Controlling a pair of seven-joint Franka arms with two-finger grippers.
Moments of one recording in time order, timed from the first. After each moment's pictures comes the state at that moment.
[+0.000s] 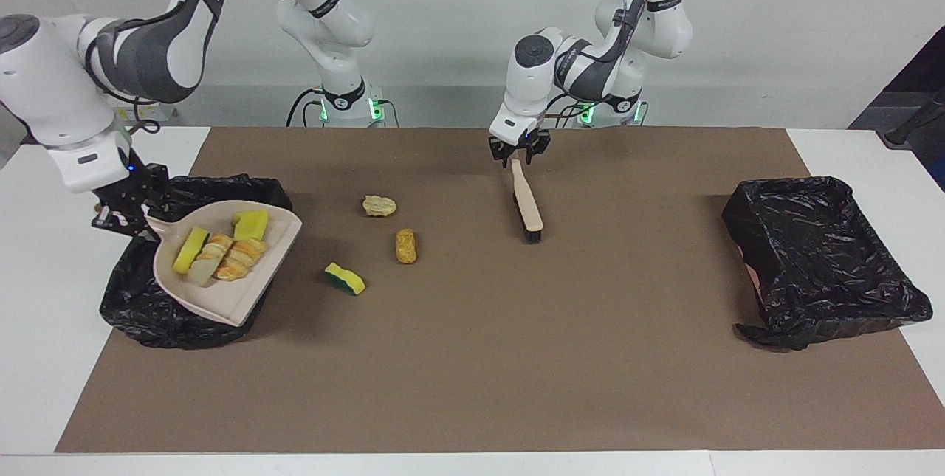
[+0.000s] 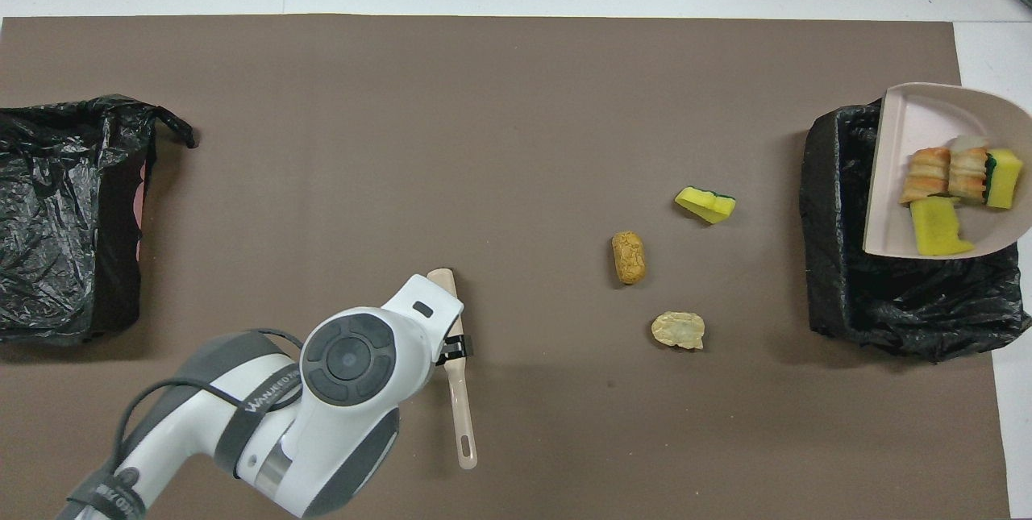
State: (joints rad) left arm -0.58 -0.09 -0.05 -2.29 -0.04 2.16 -0.72; right arm -0.38 0.20 0.05 -1.61 -0.27 1.88 -1.62
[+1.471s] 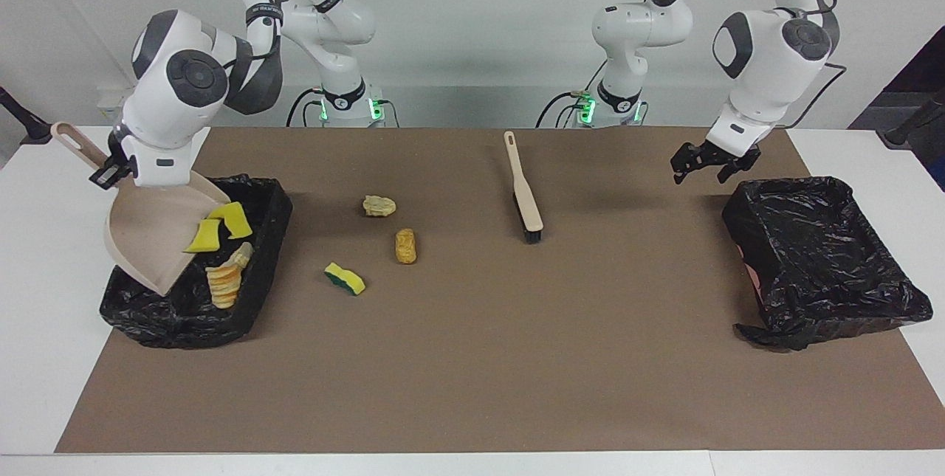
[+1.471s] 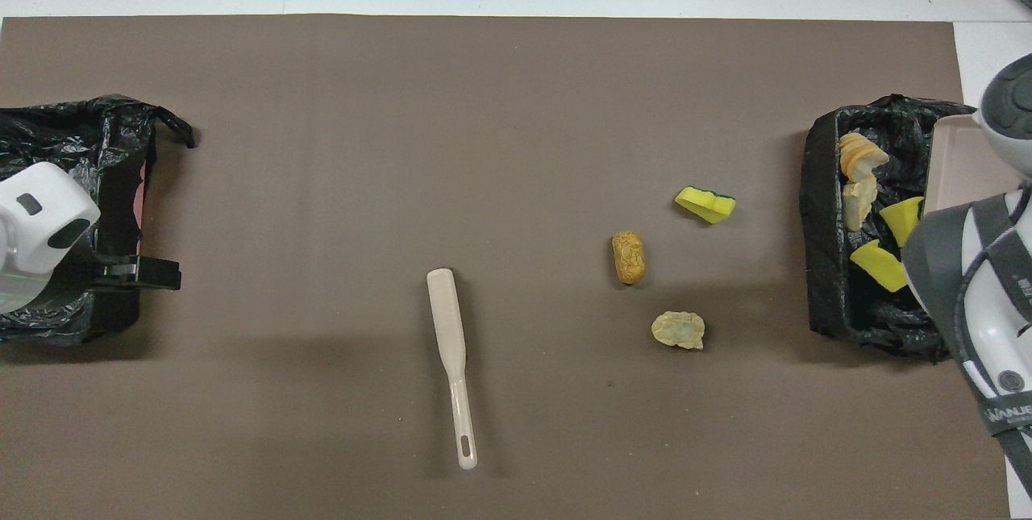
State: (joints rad) left arm 0.02 -0.20 -0.04 -2.03 -0.03 1.80 0.02; right arm -0.09 0.10 0.06 -1.74 -0.94 1.65 -1.15
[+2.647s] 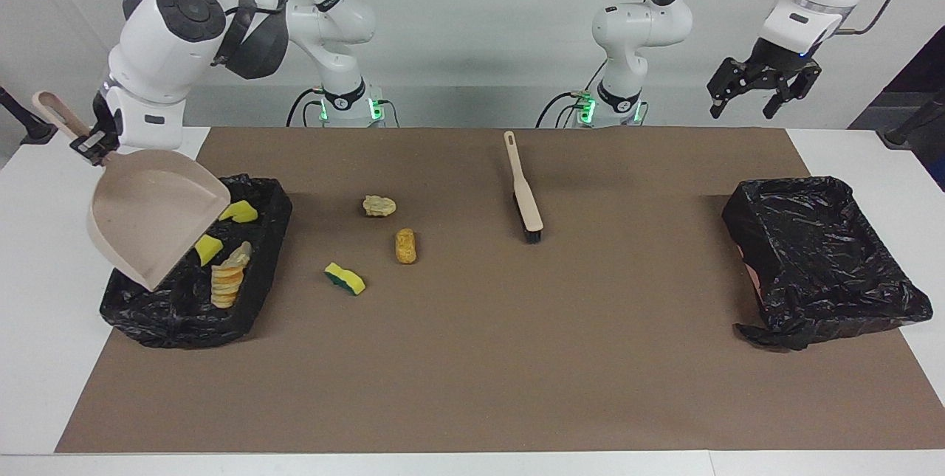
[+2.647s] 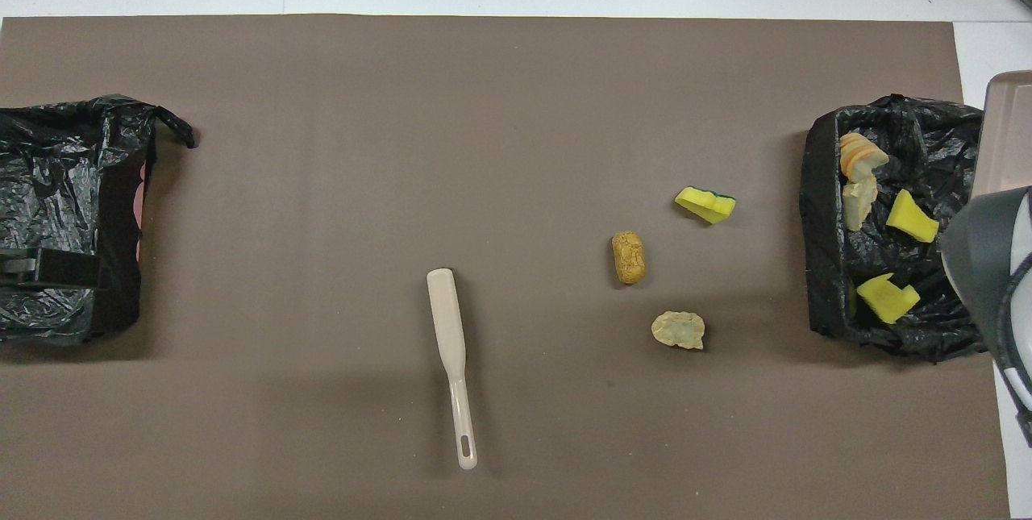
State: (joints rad) left arm 0.02 -0.21 -0.06 -1.75 -0.03 1.57 0.00; right arm -0.08 0.09 0.07 -1.60 -0.75 1.66 -1.15
